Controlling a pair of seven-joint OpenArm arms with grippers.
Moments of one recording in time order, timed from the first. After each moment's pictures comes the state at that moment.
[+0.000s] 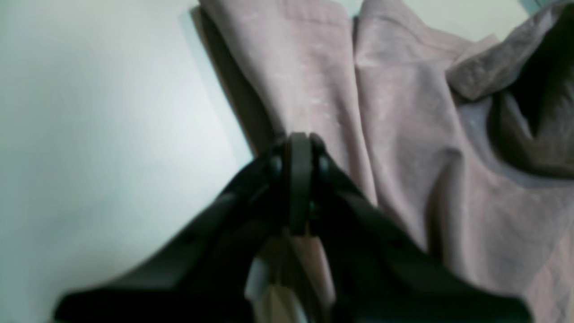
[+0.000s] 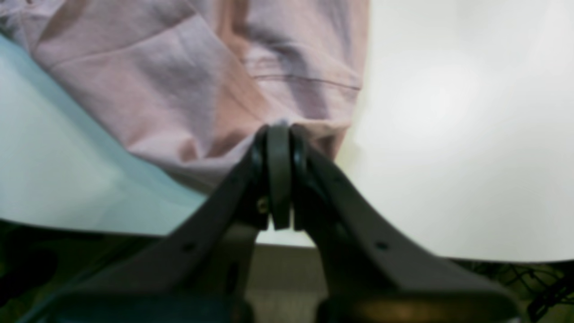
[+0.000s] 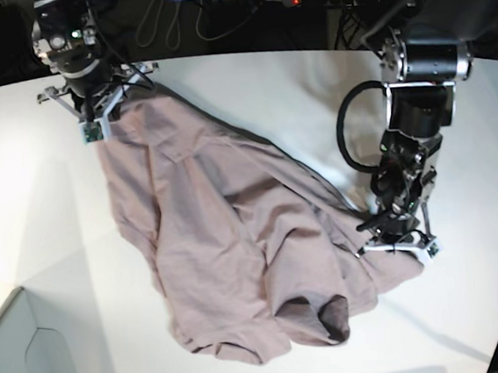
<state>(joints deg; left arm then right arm) -29.8 -7.4 0.6 28.2 -38.1 1.6 0.8 -29.7 7.6 -0.5 104.6 0.4 0.0 -34.8</state>
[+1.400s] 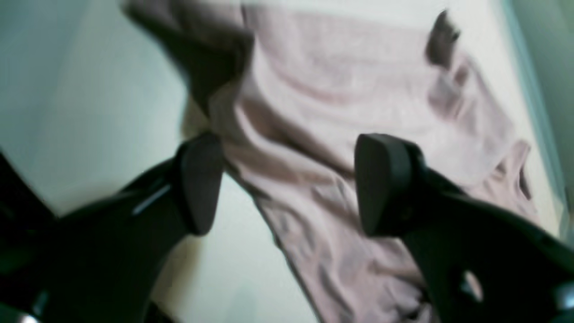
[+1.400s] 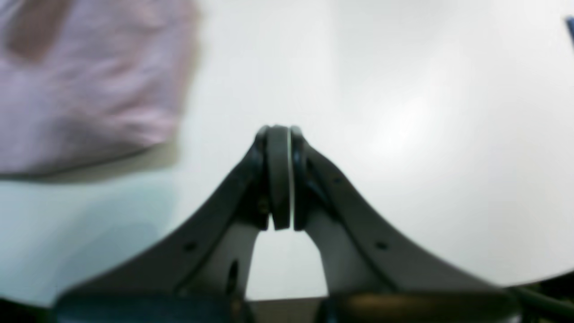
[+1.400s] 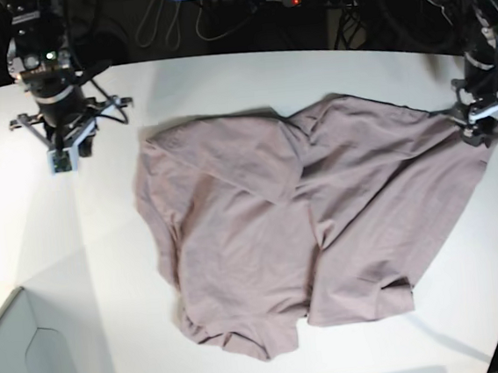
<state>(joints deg) 13.2 0.8 -45.4 96.5 -37.9 0.5 36.4 -27.7 8.2 4.3 109.1 0.6 0.7 -34.0</state>
